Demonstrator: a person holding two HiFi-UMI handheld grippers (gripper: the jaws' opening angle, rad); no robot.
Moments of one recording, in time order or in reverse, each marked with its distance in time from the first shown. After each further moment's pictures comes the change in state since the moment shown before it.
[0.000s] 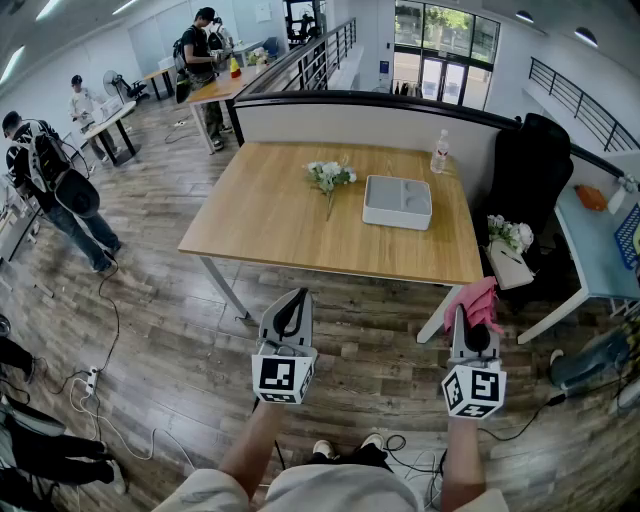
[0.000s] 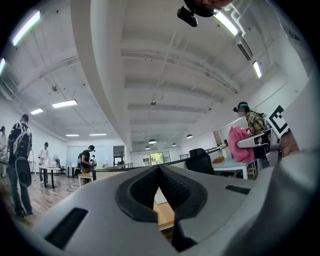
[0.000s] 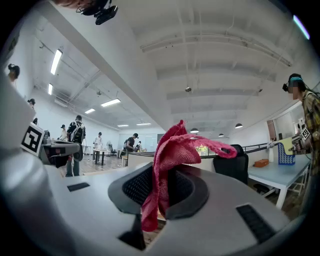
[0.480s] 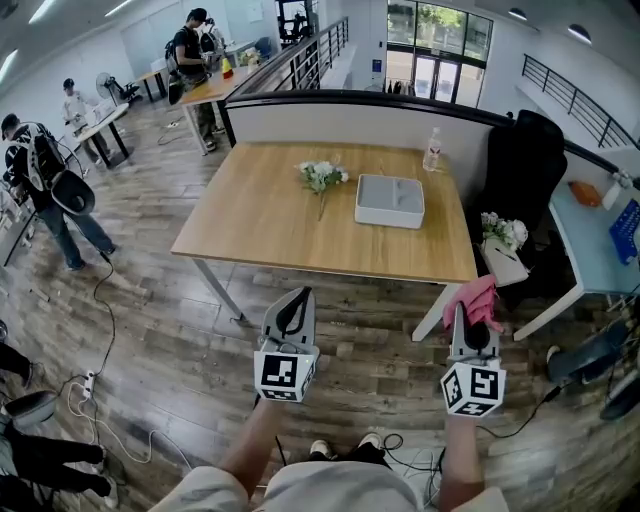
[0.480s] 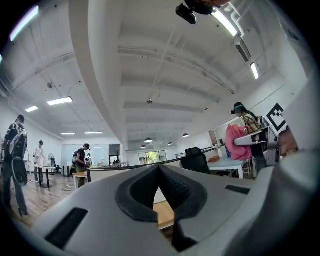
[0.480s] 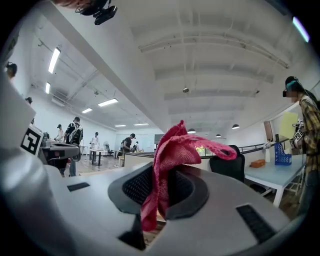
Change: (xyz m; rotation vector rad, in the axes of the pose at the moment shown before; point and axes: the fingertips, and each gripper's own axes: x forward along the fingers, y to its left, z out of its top) left arm 0.016 -0.016 -0.003 0.002 0.007 -0.051; right arm 0.002 -0.013 0.004 0.009 -0.008 -0.031
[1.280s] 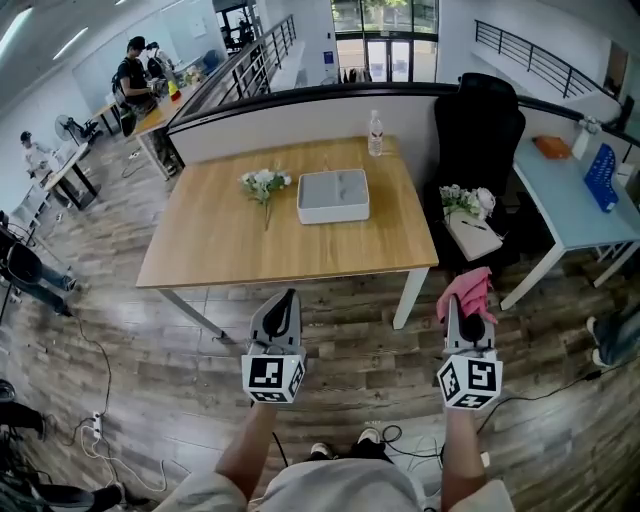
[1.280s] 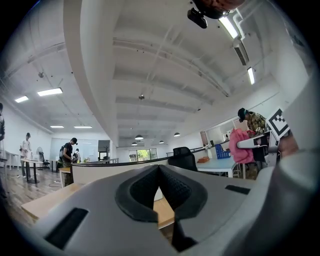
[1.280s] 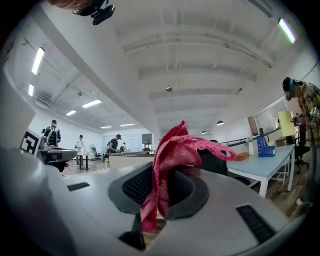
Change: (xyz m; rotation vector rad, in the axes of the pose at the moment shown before) left arm 0.066 -0.091 -0.006 -0.032 0.027 -0.101; right arm -0.023 -0.116 -0.025 0.081 0.006 -0.132
